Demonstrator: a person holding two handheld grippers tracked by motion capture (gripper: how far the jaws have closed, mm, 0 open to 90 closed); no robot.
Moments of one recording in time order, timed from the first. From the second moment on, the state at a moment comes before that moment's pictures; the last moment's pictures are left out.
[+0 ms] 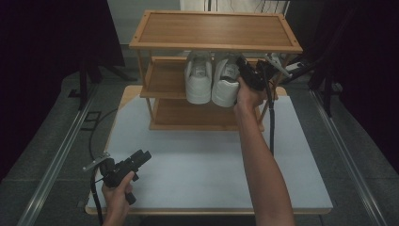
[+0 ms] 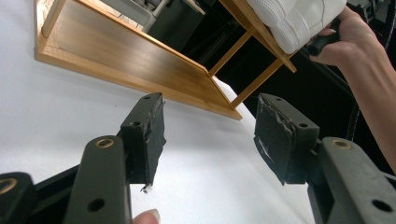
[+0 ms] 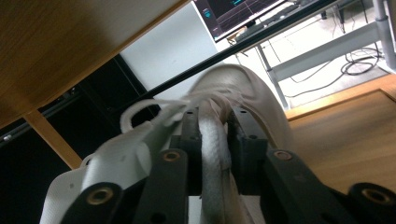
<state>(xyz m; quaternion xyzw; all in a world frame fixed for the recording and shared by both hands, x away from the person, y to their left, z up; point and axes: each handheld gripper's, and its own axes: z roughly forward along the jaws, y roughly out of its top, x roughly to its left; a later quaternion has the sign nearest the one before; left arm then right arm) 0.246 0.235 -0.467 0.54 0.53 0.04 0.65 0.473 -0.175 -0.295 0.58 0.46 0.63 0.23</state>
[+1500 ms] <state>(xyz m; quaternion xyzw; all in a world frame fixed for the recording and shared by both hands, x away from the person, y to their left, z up) 0.248 0.222 -0.462 0.55 0.52 0.04 0.65 0.327 -0.243 -0.341 0.44 0.60 0.63 0.22</state>
